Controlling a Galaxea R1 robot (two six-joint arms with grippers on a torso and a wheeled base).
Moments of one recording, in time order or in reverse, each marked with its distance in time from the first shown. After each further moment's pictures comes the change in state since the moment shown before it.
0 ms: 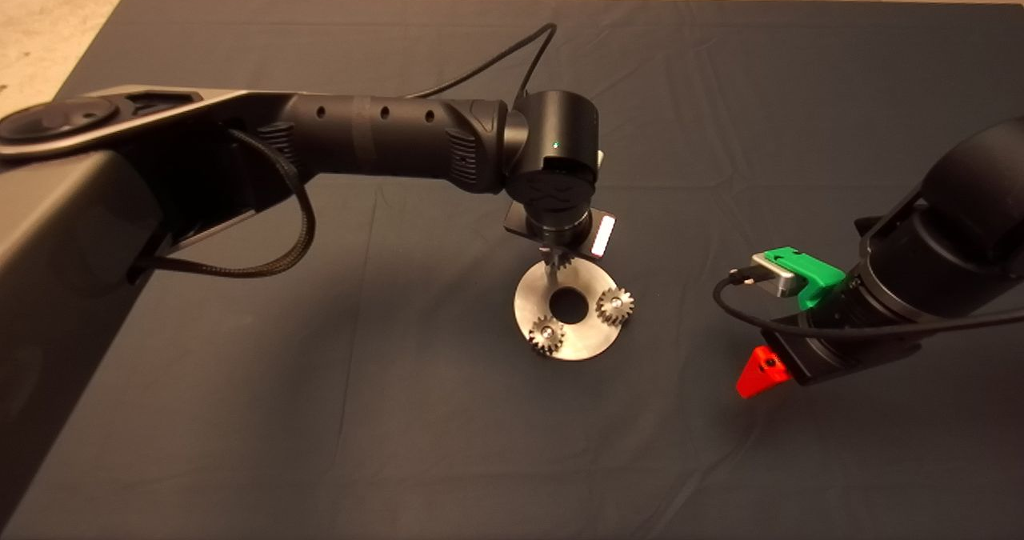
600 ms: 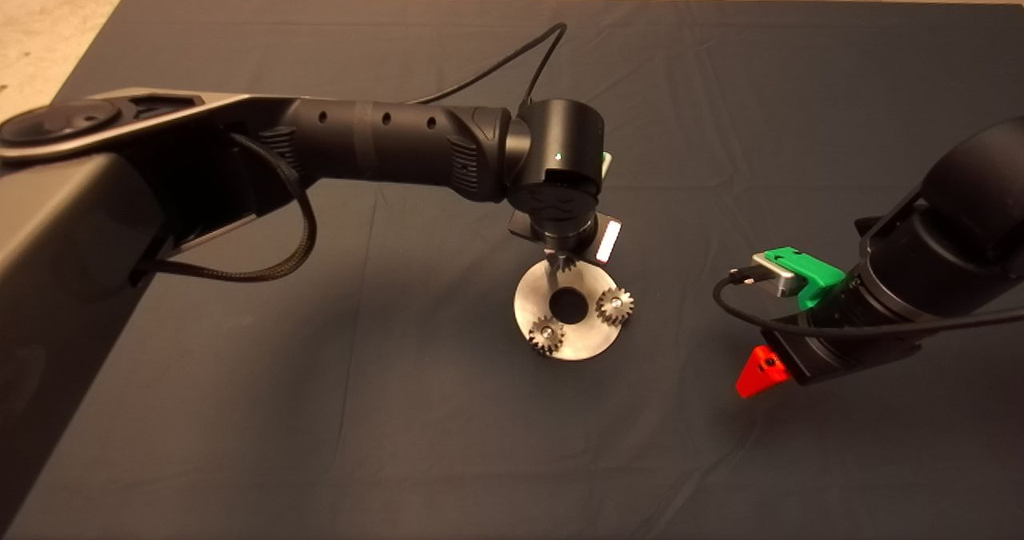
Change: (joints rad) left arm 0.023 0.000 0.013 0.020 0.019 0.000; right arm 0.000 0.000 0.000 0.000 0.000 0.003
